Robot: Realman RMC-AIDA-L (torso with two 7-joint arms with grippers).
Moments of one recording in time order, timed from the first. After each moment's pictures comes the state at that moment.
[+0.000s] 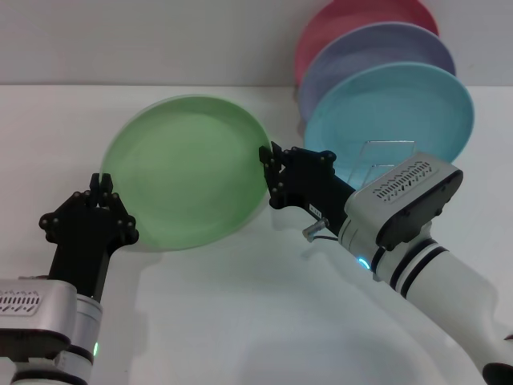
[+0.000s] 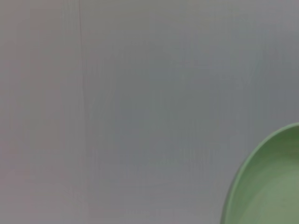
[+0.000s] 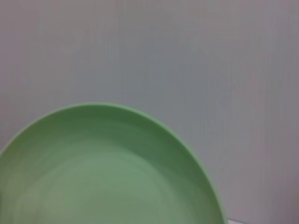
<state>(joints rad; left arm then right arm) -0.16 -2.08 2.74 0.85 -1.42 1.20 0.62 0.63 2.09 0.31 0.50 -1.97 -0.86 -0.02</state>
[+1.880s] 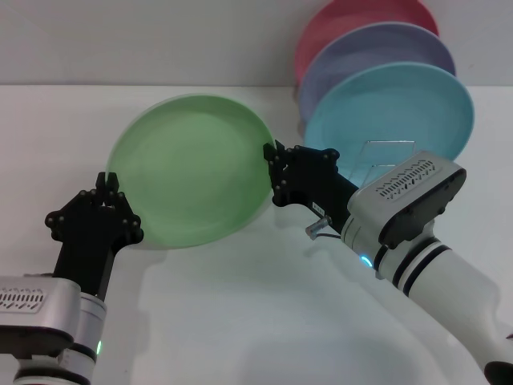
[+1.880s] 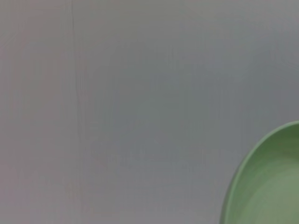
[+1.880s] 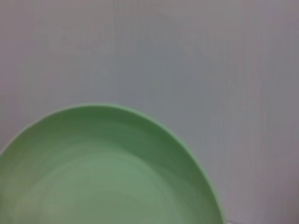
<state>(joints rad) -0.17 -2.08 2.75 0.85 -1.42 1.19 0.61 0.63 2.09 0.32 0.50 -1.97 -0.87 -0.02</state>
